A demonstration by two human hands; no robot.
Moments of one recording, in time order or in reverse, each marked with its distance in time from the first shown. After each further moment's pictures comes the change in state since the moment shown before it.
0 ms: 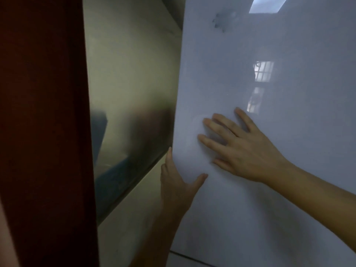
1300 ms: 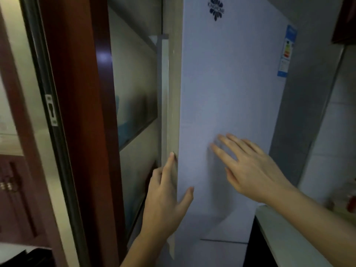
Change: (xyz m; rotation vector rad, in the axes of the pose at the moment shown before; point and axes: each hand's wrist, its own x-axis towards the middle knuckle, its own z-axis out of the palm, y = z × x) left_hand -0.297 0.138 -0.144 0.160 -0.216 0.360; right_hand -0.191 -0.106 -0.305 0.243 -0.301 0.414
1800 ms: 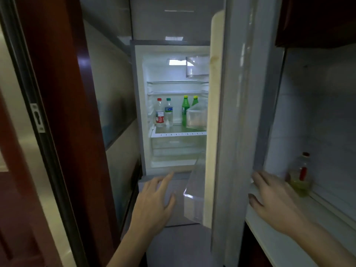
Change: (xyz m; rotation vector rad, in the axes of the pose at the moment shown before) left_hand -0.036 -0.007 -0.016 0.307 -0.327 0.122; right_hand -0.152 -0.021 -0.038 0.176 -0.159 0.537
